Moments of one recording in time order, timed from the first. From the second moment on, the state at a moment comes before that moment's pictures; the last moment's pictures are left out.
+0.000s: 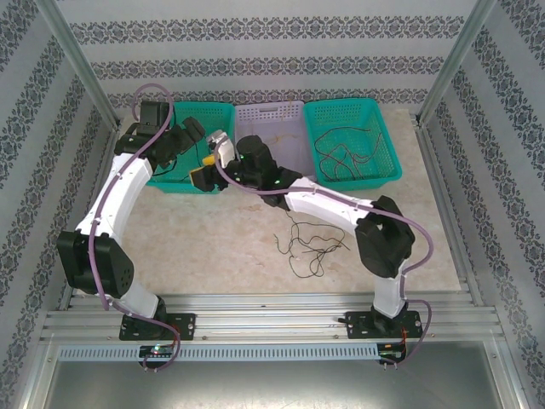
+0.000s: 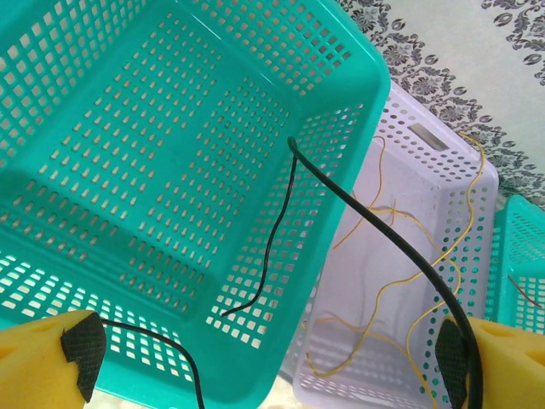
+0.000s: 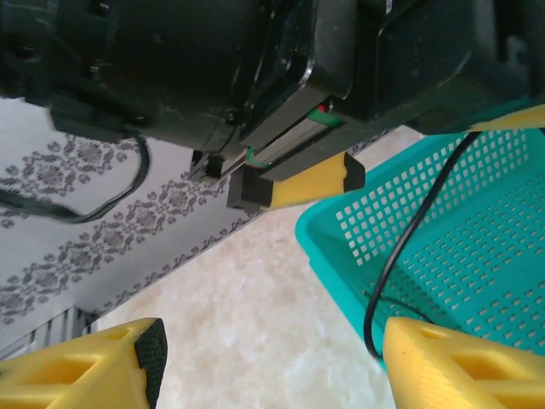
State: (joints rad) left arm -0.08 1.57 1.52 -0.72 0.04 -0.77; right arm 0.84 1.93 1.54 0.16 -0.35 0.30
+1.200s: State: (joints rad) left arm 0.05 1.53 1.59 -0.73 0.13 -0.84; right arm 0.83 2.40 2.17 -0.04 -0.15 0.37
